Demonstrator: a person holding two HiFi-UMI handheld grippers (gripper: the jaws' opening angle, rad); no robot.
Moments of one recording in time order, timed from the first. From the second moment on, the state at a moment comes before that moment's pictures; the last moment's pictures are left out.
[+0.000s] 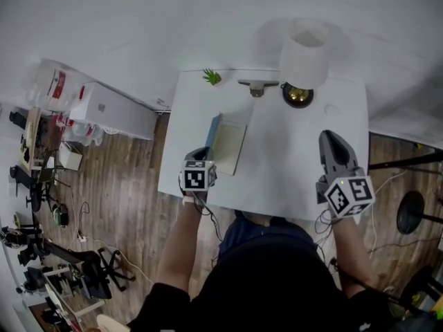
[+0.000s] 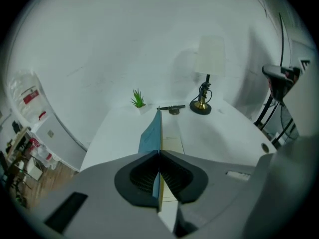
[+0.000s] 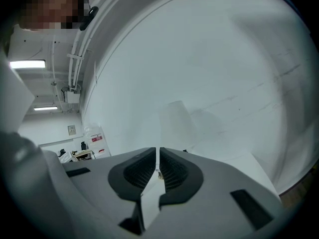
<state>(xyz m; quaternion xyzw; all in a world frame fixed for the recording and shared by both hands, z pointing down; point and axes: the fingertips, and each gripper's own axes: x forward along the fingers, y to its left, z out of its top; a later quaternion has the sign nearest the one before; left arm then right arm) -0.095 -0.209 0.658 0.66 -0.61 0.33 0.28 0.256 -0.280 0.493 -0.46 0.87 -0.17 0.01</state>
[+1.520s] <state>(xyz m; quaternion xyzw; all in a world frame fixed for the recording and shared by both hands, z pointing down) -0.330 -0.211 0.755 0.71 -0.54 0.27 0.36 0.061 -0.222 0.454 -0.55 0.83 -0.14 -0.03</state>
